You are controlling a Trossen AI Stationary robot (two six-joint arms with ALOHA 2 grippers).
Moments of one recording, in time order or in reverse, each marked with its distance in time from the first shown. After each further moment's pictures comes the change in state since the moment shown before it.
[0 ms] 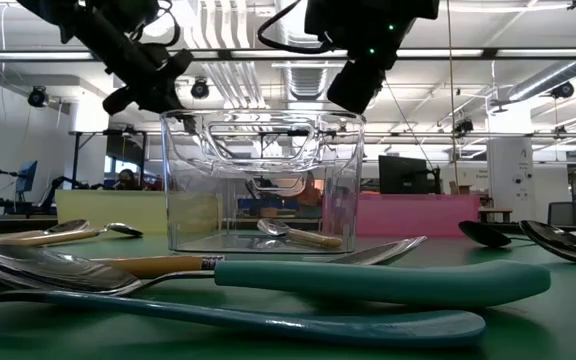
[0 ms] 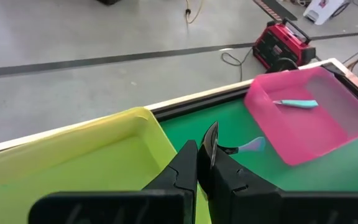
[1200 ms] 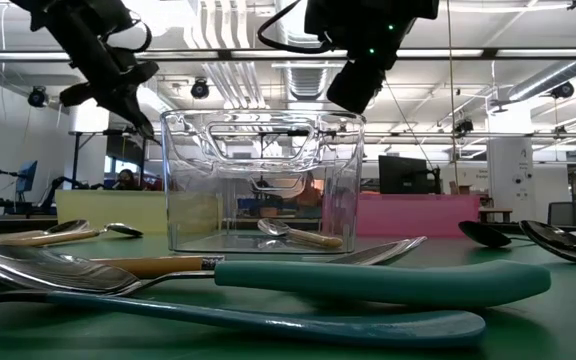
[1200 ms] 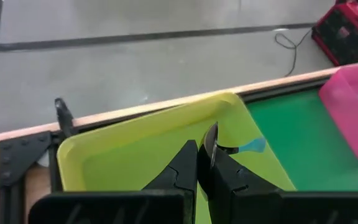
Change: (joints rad) left arm 0.350 -0.084 0.082 -0.313 0.139 0.153; right arm 0.000 0.000 0.001 0.001 0.000 0.007
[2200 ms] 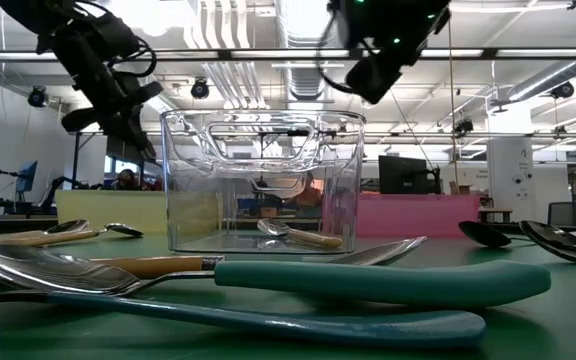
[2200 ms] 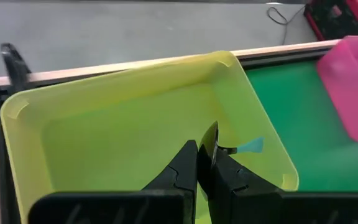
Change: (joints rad) left arm 0.002 0.057 -0.102 0.067 0.102 -0.083; right arm 0.001 -0.058 -0.023 -0.453 -0.028 0.607
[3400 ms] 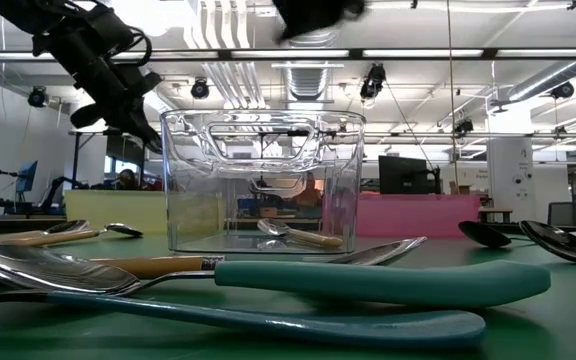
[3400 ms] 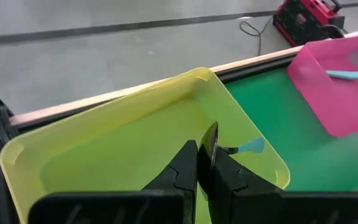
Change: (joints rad) left arm 0.000 -0.054 -0.034 0.095 0.052 0.122; right arm 0.210 -0.040 -0.088 1.468 -0.672 -1.188
